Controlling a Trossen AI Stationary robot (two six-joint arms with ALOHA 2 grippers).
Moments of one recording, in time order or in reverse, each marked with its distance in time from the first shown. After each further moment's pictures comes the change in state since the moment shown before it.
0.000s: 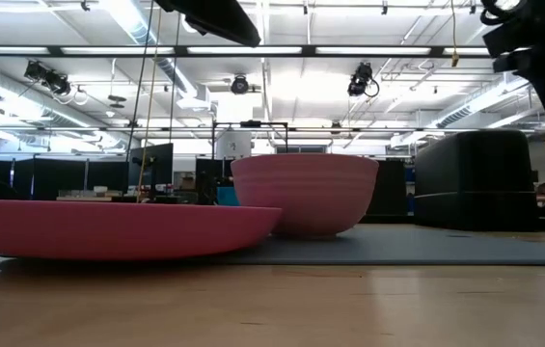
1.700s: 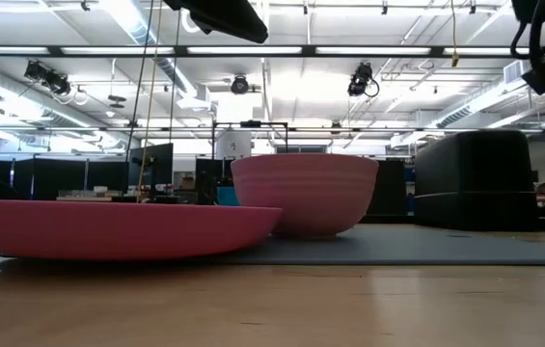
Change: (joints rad) left arm 0.011 0.000 0.000 0.035 0.000 0.004; right arm 0.059 -0.028 -0.164 0.013 -0.270 0.225
